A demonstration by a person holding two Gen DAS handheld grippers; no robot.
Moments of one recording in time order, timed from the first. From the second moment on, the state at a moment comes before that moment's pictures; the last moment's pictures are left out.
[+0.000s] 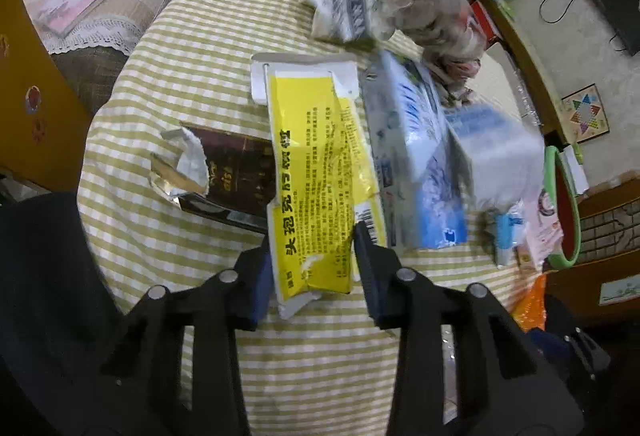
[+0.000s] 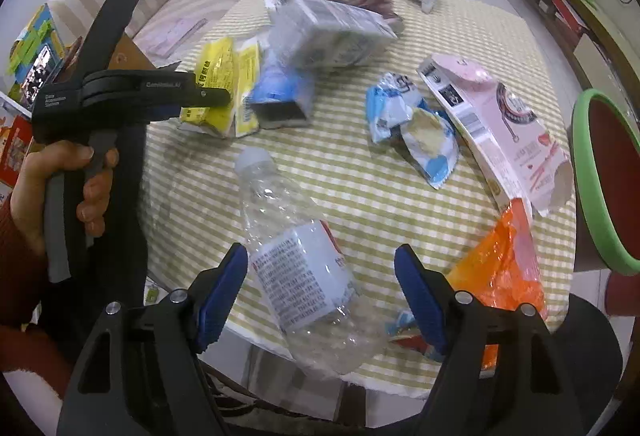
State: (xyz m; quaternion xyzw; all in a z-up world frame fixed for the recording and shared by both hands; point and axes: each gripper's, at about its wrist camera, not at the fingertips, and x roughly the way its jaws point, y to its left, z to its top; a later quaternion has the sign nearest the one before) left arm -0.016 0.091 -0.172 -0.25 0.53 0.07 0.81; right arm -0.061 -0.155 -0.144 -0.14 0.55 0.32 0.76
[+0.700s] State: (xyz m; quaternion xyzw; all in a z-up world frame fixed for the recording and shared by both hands) left arm -0.036 0.057 -0.077 -0.15 0.42 0.04 0.89; right arm -0.066 -0.127 -0.175 -0.19 0.57 0.36 0.71
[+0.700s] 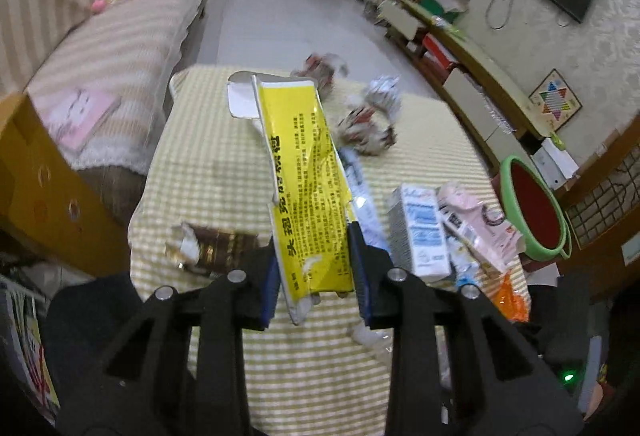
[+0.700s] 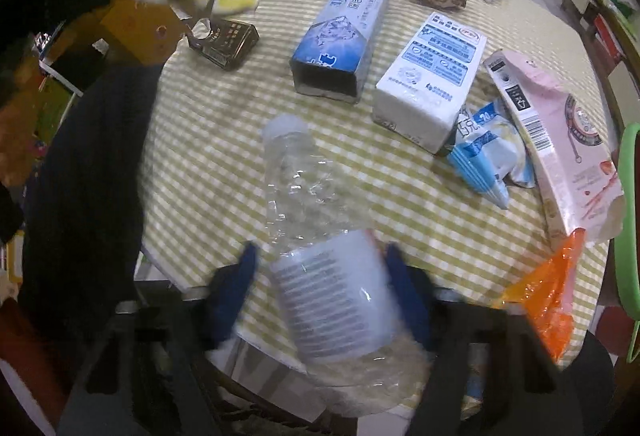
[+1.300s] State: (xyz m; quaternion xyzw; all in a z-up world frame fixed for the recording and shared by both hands) left arm -0.008 0.027 -0.030 -0.14 0.36 -0.01 0.92; right arm -0.022 -0.204 -0.075 0.01 0.48 0.30 0.83
